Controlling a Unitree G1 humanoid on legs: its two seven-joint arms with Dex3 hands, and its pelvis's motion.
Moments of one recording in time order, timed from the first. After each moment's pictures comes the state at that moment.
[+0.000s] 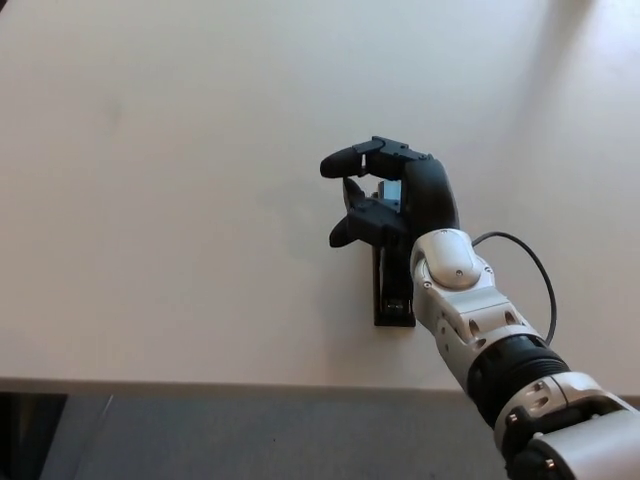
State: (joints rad) left_arm -0.07 0.52 0.24 1.12 -0.10 -0.23 -0.37; right_arm -0.90 0.09 0.01 1.17 0.04 -0.21 -0.18
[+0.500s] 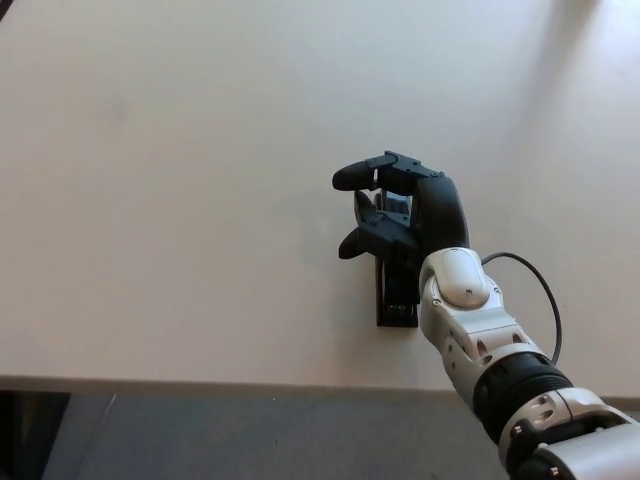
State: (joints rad) left_arm -0.09 0.52 0.25 1.11 -0.10 -0.23 -0.37; right_arm -0.85 0.09 -0.03 1.20 0.04 -0.29 -0.17
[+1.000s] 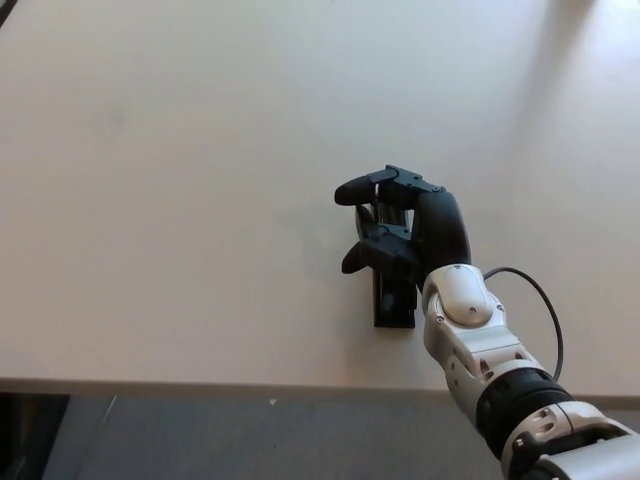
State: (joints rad) left_arm -0.14 0.52 0.26 1.12 -0.10 -0.23 -0.37; right_arm -0.82 0.09 -0.01 1.23 0.03 -0.35 -0.15
